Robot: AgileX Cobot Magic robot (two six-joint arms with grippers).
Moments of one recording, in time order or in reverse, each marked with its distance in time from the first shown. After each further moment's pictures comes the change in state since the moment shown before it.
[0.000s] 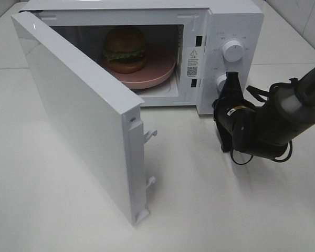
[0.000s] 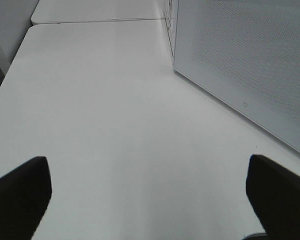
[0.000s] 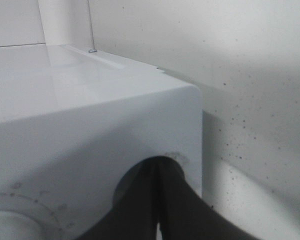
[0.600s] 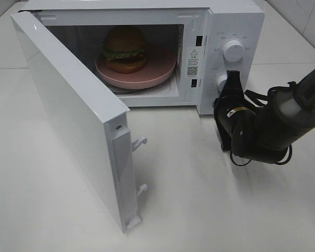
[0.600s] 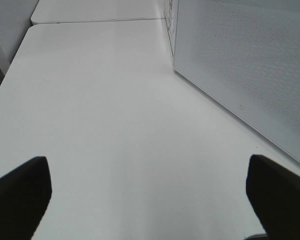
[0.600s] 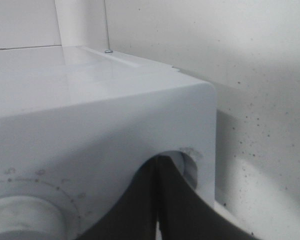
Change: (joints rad) left arm 0.000 0.000 0.000 0.000 0.000 0.000; right arm 0.033 -0.012 0.038 0.015 -0.076 0.018
